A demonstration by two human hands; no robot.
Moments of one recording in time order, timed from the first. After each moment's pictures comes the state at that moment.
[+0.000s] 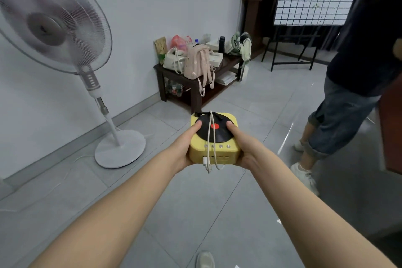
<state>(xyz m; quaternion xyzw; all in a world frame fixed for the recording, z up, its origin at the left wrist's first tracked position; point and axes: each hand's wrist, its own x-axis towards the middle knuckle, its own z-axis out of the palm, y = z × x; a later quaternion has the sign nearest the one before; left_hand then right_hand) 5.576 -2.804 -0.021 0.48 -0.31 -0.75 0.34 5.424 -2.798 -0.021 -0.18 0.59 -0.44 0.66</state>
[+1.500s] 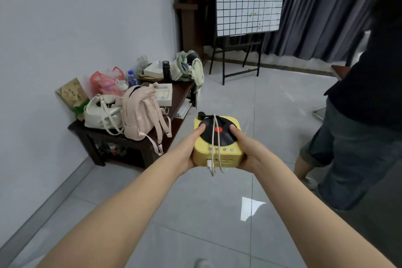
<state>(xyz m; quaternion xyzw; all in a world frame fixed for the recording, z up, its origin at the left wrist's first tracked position) 5.429 -3.495 -0.021 0.40 -0.39 -0.81 0.20 5.292 -3.422 -0.010 -0.08 0.60 -0.57 0.56</state>
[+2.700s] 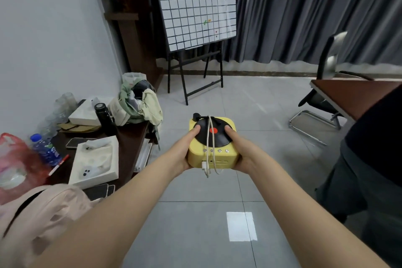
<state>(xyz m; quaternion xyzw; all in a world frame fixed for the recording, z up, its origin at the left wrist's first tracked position) 5.085 -3.937 -0.020 0.35 -0.46 -0.81 0.10 4.964 -3.836 -0.020 0.00 0.61 -0.63 0.48</state>
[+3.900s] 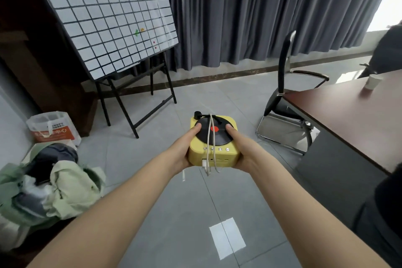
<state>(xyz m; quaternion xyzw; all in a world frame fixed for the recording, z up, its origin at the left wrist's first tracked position) 4.661 -4.200 -0.008 0.28 -0.53 -0.80 -0.05 4.578 -4.069 -0.018 0.12 0.61 -0.70 0.36</state>
